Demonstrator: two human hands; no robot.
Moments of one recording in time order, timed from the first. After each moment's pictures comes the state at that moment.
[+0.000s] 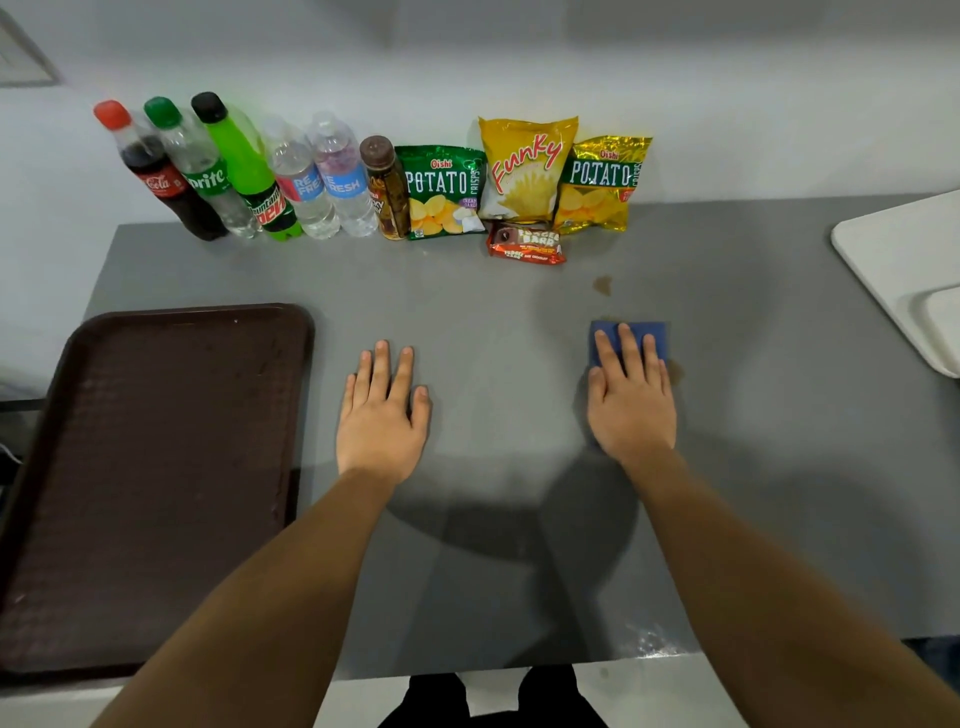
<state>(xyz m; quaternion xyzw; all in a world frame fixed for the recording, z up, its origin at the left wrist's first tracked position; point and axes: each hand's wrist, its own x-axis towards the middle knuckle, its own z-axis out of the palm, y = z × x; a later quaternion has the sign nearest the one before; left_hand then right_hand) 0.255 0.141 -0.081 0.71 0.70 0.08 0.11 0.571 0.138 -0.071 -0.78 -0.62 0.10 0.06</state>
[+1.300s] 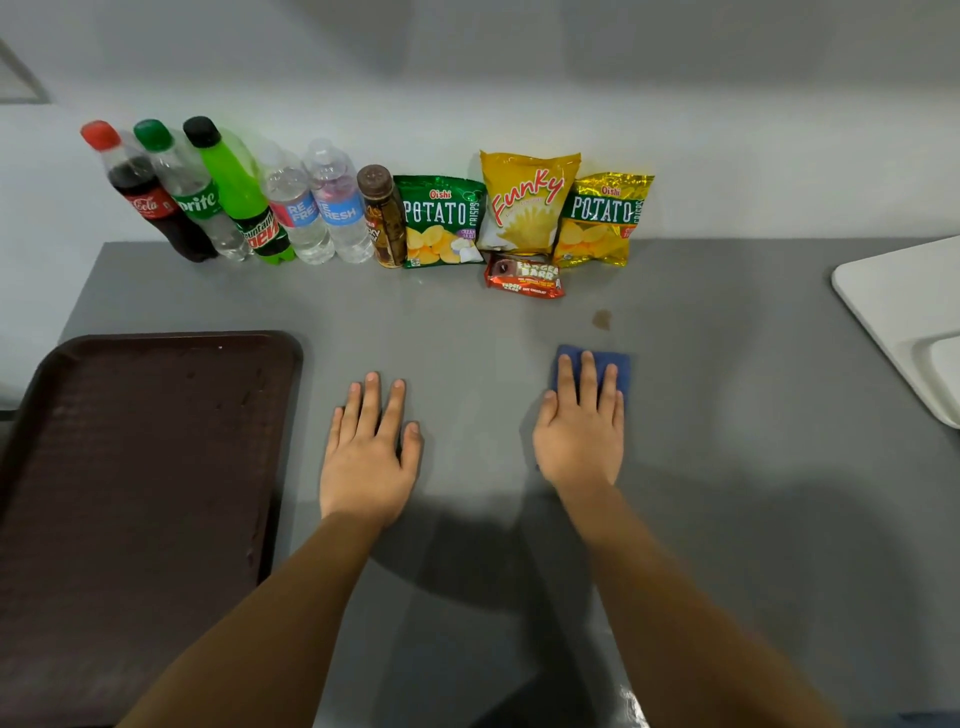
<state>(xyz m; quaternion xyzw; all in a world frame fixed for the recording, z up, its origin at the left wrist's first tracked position) 0.255 0.143 -0.087 0.70 0.70 0.10 0.09 0.508 0.164 -0.069 -0.80 -0.58 0.11 0.06</state>
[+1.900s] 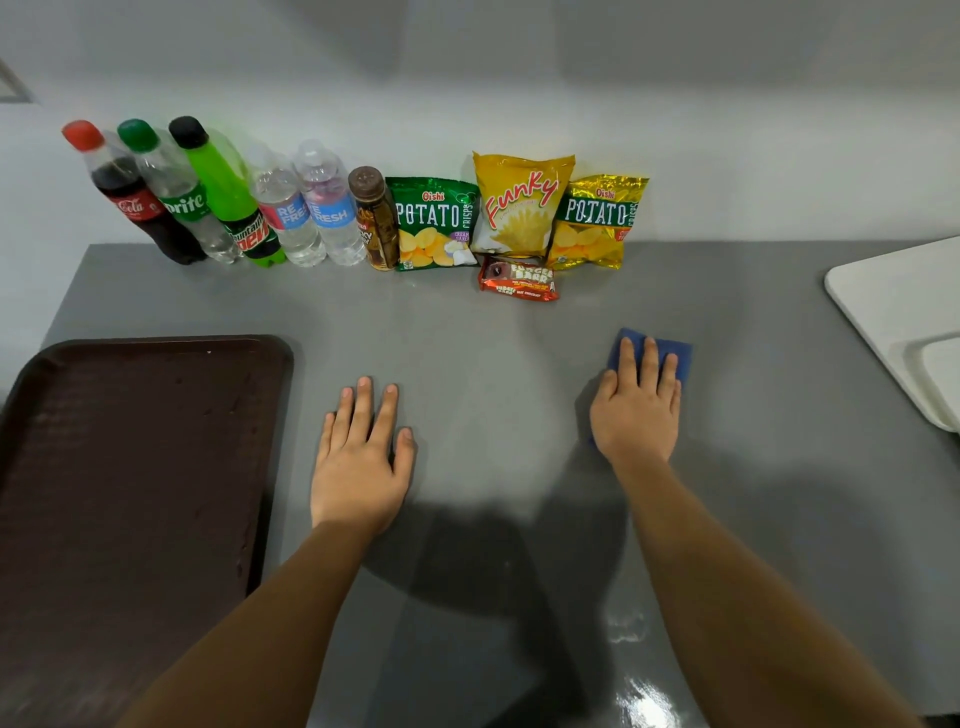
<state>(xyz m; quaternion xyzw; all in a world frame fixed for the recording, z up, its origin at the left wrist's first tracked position) 0.255 0.143 -0.087 0.70 0.70 0.10 0.09 0.582 0.190 -0.064 -0.84 -0.51 0.13 0.08</state>
